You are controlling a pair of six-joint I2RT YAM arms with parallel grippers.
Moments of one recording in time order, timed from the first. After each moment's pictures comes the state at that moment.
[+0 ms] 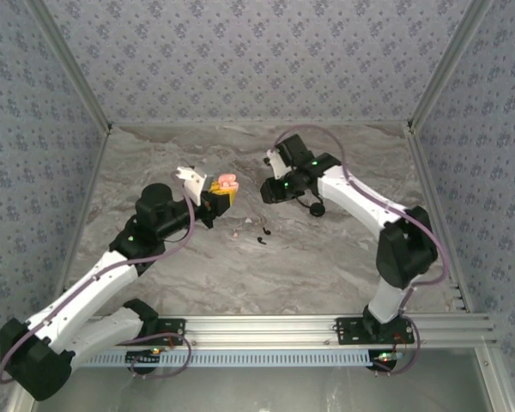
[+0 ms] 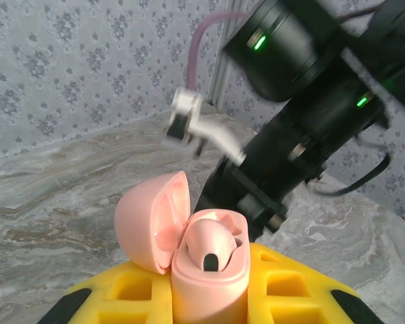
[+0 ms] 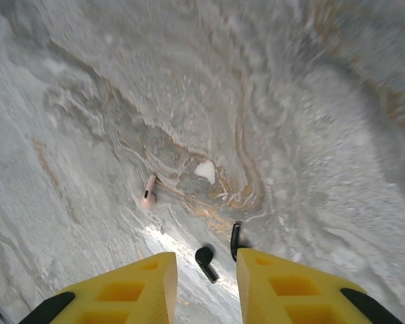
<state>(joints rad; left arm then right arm) -0.61 0.90 0.74 0.01 0.27 -0.17 0.60 1.76 1.47 -0.76 -0.28 0.23</state>
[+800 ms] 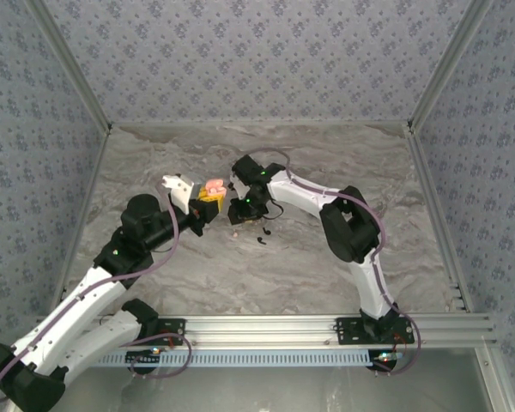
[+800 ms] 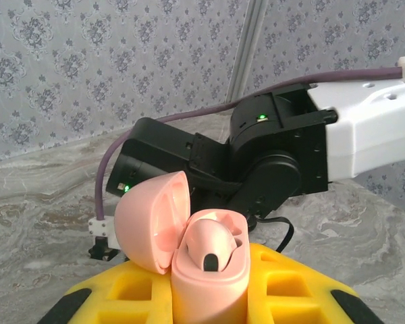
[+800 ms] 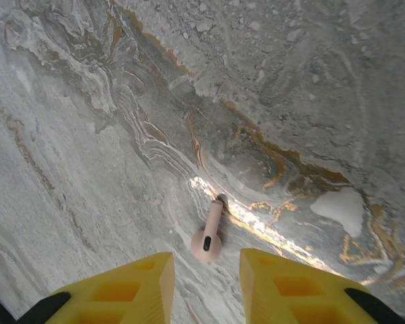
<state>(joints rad) -0.61 0.77 0.72 -0.10 0.21 -0.16 0.75 2.16 1.72 -0.81 -0.36 0.35</state>
